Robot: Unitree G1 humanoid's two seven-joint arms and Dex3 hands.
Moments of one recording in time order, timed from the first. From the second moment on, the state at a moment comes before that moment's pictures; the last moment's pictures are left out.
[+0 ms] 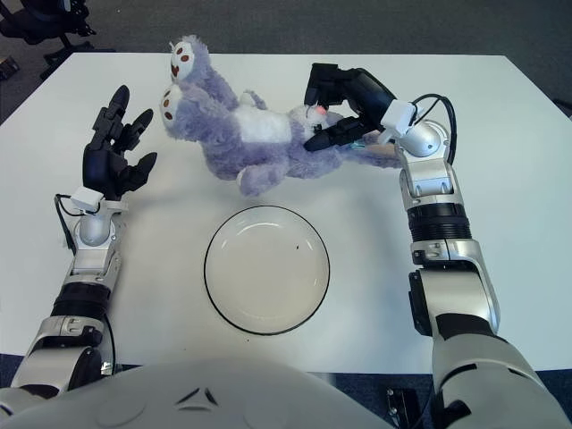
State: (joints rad) left arm -0.20 0.17 0.09 0.35 -0.01 -0.72 0.05; right arm -0.66 -0.49 0.01 0.37 0.09 -0.40 0.64
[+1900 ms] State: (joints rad) left arm -0.22 0.16 0.12 0.38 -0.03 -0.68 0.02; right arm -0.48 -0.51 -0.04 0.03 0.36 -0.21 0.94
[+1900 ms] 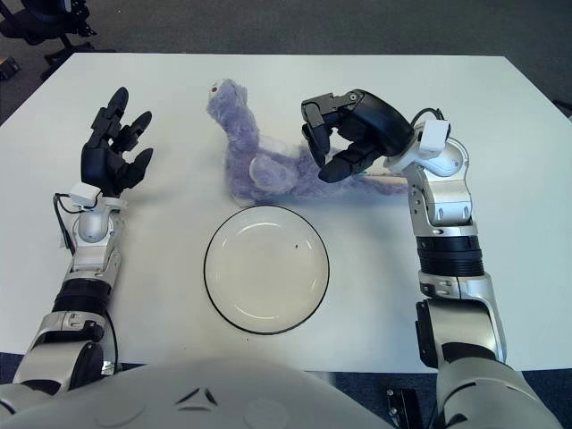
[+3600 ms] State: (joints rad) left arm 0.05 0.17 -0.03 -0.53 -0.03 0.36 -0.11; right arm -0.53 -0.50 -0.01 0.30 -0.36 -0.71 0.28
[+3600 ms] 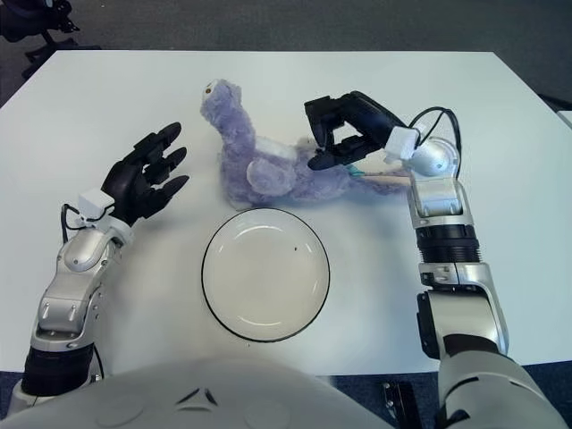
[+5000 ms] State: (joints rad) left arm -0.01 0.15 -0.04 -0.51 -0.01 0.46 -0.11; right arm -0.45 -0.57 0.06 0.12 -0.67 -0.51 0.01
